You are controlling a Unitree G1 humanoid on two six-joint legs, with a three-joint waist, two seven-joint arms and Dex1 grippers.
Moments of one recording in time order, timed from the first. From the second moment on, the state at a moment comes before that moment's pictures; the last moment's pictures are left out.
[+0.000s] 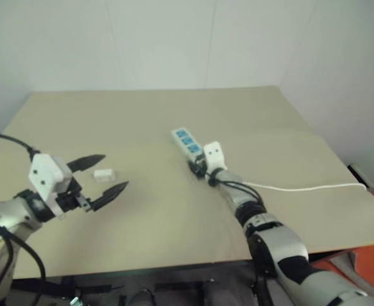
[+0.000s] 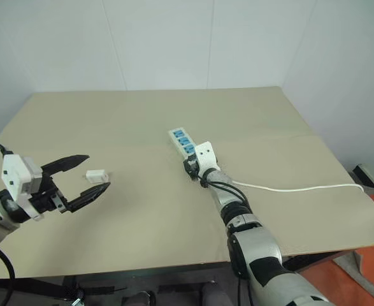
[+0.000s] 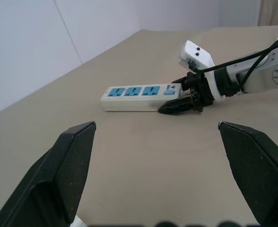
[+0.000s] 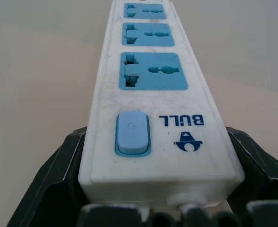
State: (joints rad) left arm 0.04 0.81 0.46 -0.52 -0.63 0.37 -0.79; right arm -0.95 -0.07 0.00 1.07 -0.01 -0.14 0.36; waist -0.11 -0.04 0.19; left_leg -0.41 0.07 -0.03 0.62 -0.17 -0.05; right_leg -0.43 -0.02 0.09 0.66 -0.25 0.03
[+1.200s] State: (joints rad) left arm 0.05 0.80 0.46 -0.52 -0.63 0.38 -0.81; right arm -0.57 -0.36 0.19 0.49 0.16 -0.13 1.26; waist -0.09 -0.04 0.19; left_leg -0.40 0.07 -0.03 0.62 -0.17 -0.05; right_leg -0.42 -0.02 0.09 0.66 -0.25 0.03
